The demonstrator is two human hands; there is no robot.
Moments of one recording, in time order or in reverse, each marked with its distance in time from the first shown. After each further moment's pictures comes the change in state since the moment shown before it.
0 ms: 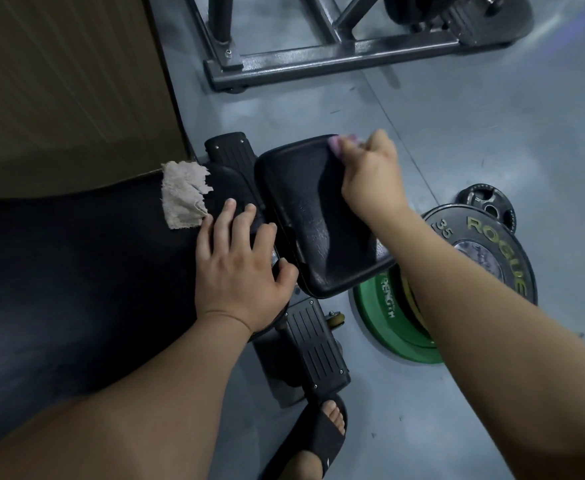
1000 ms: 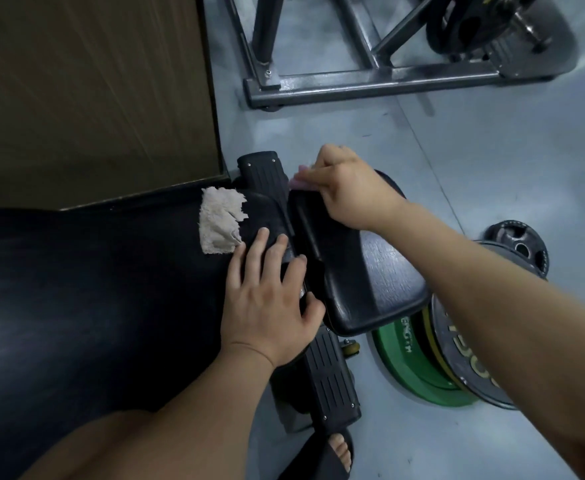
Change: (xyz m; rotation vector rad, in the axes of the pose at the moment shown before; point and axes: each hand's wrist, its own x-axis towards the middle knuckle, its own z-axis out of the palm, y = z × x) left_hand 0.003 -0.001 -0.006 -0.014 -0.071 -0.019; right_hand 0.061 -0.037 0.023 0.200 -0.357 -0.467
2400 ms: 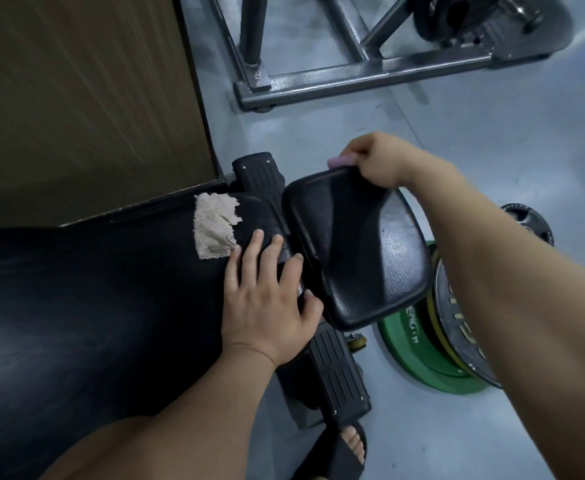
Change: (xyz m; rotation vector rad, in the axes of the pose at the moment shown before) left_hand 0.000 -0.001 0.003 0.026 0.015 0.008; right_hand 0.012 0.045 -0.045 0.157 -0.310 0.657
